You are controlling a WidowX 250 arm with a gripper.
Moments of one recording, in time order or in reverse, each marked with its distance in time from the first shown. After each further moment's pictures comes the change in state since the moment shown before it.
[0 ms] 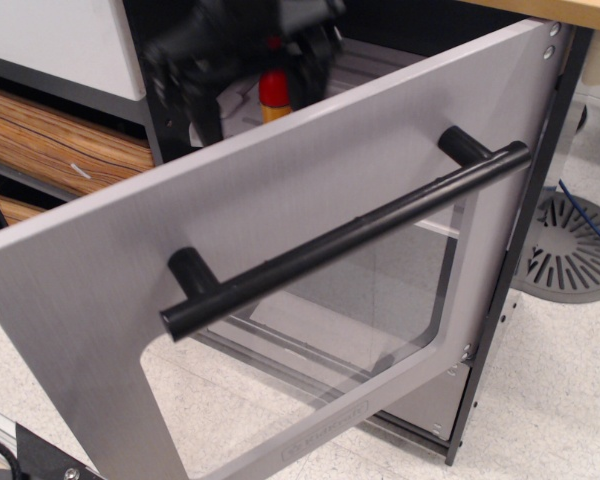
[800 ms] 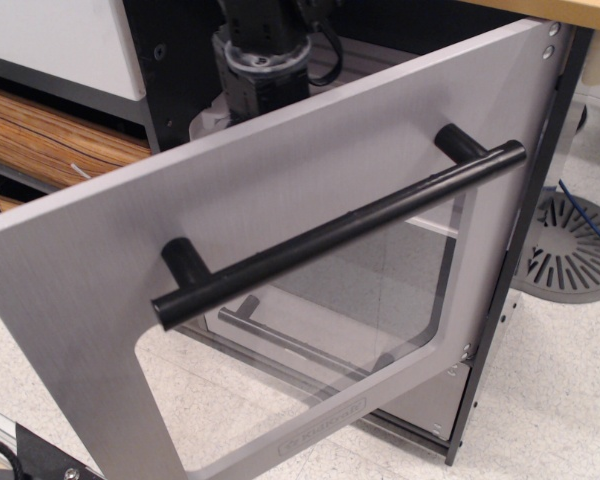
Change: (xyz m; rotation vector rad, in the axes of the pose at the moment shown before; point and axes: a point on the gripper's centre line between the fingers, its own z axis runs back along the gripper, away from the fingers) arm -0.031 0.004 -0.029 -0.047 0.136 0.164
